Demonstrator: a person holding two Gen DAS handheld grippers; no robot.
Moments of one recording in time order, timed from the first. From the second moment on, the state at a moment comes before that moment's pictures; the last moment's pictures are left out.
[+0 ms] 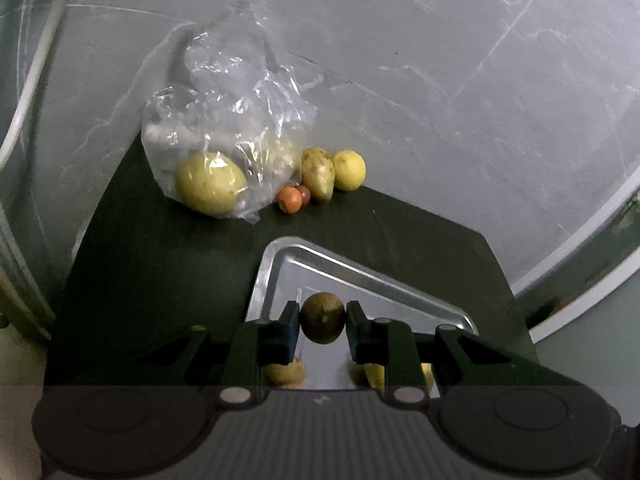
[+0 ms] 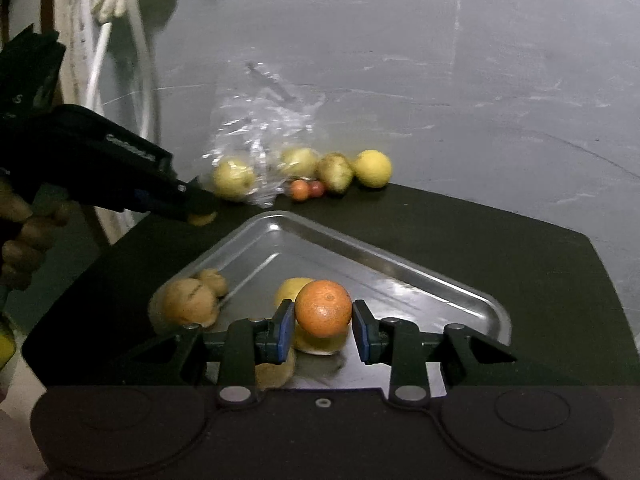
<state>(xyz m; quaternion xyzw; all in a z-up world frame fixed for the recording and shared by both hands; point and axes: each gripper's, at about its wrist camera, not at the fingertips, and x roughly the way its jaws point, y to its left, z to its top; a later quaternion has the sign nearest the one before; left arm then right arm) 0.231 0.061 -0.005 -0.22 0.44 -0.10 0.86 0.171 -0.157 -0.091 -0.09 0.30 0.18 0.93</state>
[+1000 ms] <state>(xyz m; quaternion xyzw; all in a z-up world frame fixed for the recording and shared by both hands) 0.213 -0.006 -0.022 -0.09 0.48 -0.17 0.86 0.151 -0.158 -0.112 -0.07 0.35 0.17 0.92</state>
